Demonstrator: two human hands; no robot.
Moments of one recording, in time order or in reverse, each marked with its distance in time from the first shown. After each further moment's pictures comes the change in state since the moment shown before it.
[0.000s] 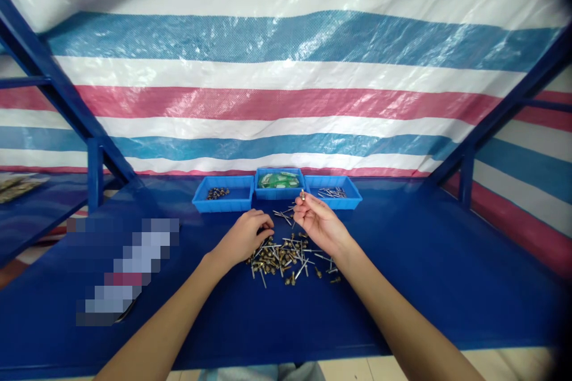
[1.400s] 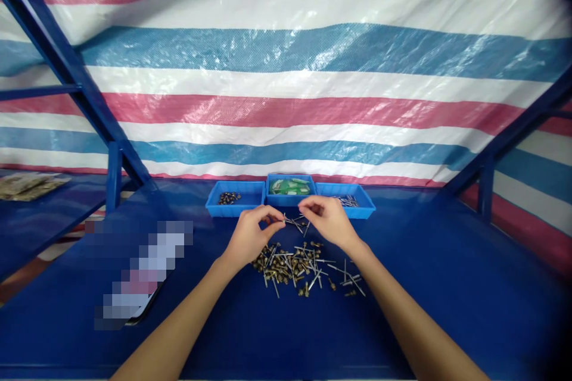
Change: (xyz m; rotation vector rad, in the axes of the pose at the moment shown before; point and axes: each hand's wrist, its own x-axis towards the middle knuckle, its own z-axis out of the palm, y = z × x) left_hand 0.000 0.011 -0.014 -0.379 0.304 -0.107; right_hand 0.021 -0.014 0.002 -1.467 -0.081 -0.525
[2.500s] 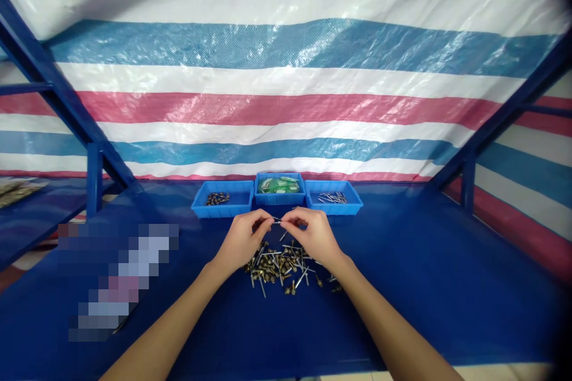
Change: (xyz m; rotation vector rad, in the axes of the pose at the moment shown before) left_hand -0.002 0.004 0.010 0.134 -0.076 -0.010; right_hand -0.028 -0.011 0.012 0.080 0.007 -0.036
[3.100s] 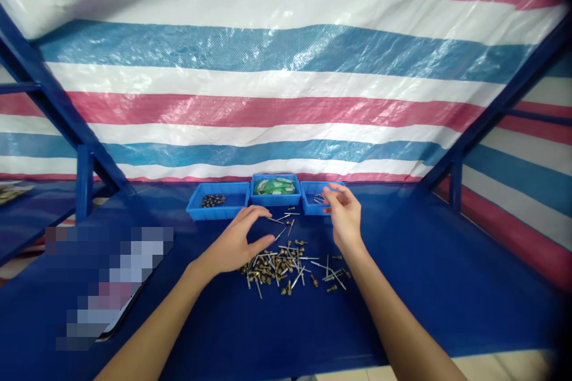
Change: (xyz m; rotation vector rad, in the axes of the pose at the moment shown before) left_hand -0.006 0.002 -0.019 0.120 -0.206 0.117; right_hand 0.015 0.032 -0.037 0.364 0.724 0.392
